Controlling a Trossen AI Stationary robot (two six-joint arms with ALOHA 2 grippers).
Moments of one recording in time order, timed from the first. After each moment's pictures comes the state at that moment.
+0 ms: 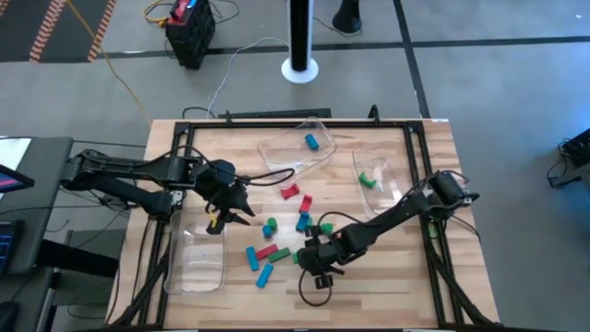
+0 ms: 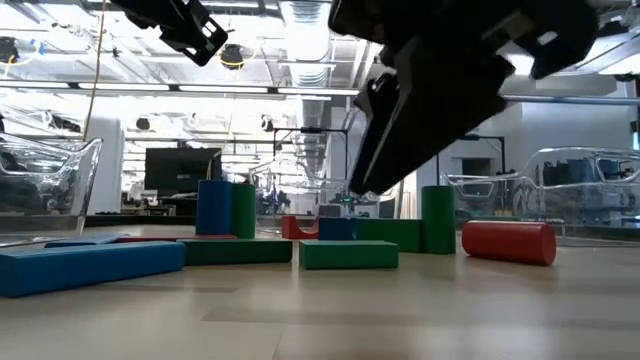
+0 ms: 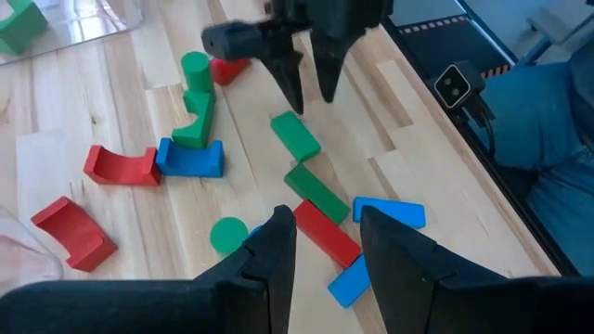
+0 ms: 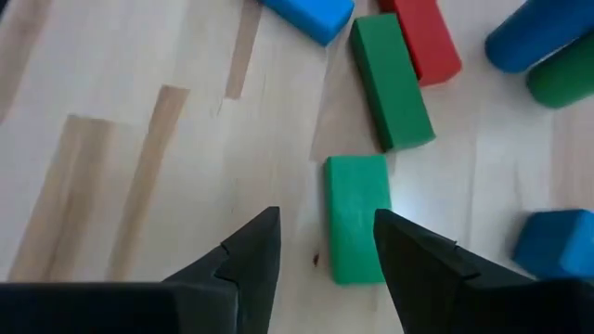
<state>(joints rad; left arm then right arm) -0.01 1.10 0.96 -0.58 0.33 0.17 0.41 1.95 1.30 -0.34 0.16 0.18</state>
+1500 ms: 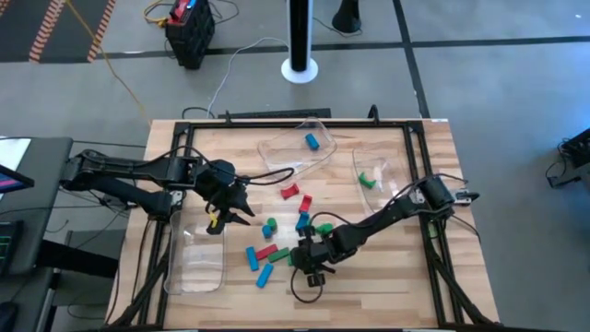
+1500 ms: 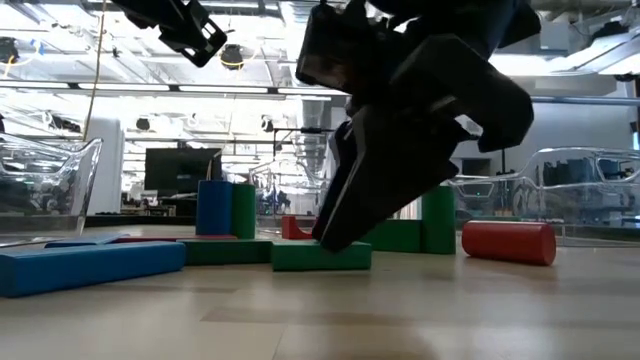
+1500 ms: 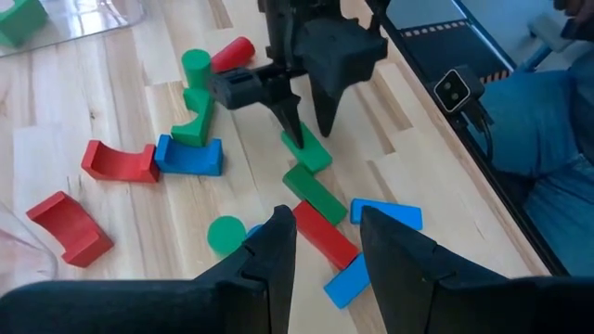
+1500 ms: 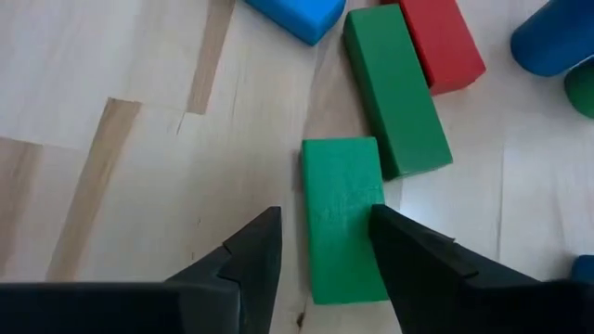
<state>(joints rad) -0.01 1.10 0.96 -0.57 0.33 0.14 0.40 2.06 1.31 -0.27 0.13 0.16</state>
